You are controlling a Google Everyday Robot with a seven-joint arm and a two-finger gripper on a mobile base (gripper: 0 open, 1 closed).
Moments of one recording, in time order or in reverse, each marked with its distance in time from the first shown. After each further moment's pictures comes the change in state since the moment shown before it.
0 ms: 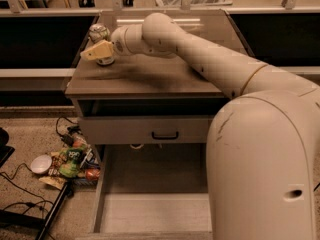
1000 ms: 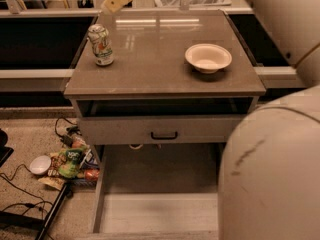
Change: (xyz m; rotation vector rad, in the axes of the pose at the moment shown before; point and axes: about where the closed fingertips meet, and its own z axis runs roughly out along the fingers) arm -0.129 -0.002 -0.162 0.034 0.221 -0.279
